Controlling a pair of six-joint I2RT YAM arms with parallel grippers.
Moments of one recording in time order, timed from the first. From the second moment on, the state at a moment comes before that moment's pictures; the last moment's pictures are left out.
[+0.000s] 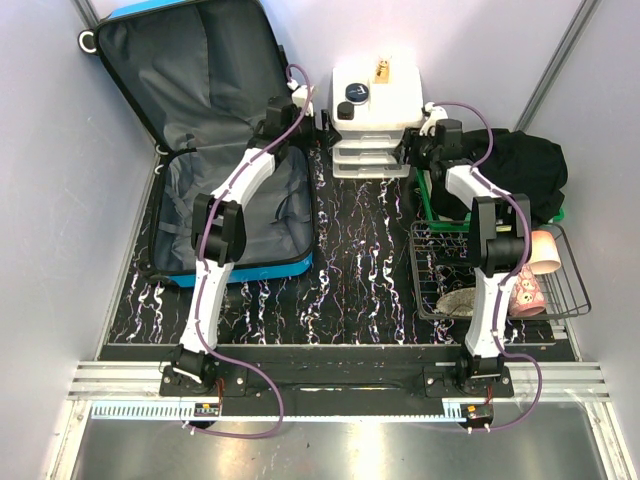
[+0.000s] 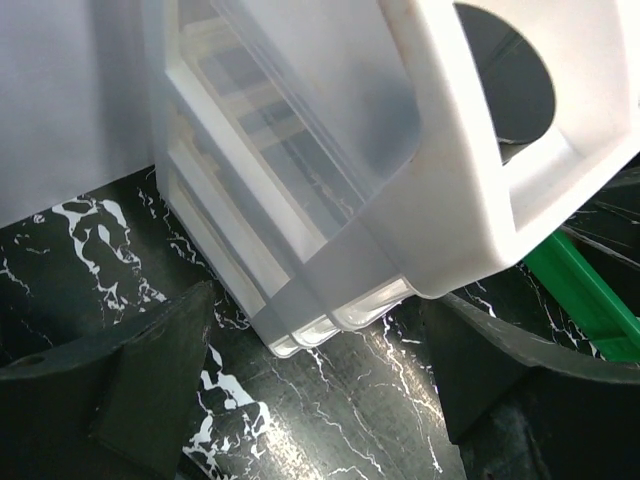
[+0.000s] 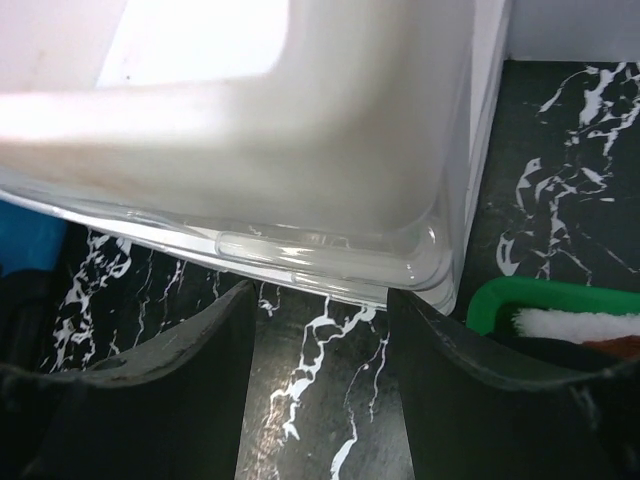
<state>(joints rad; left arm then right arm) -0.31 2.49 2.31 -0.14 0.45 -0.22 0.08 2.15 1.63 0.11 -0.33 0.20</state>
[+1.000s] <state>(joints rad) -0.03 1.80 1.77 -0.24 0.61 -0.09 0.37 2.09 1.98 0.05 -0.50 0.00</state>
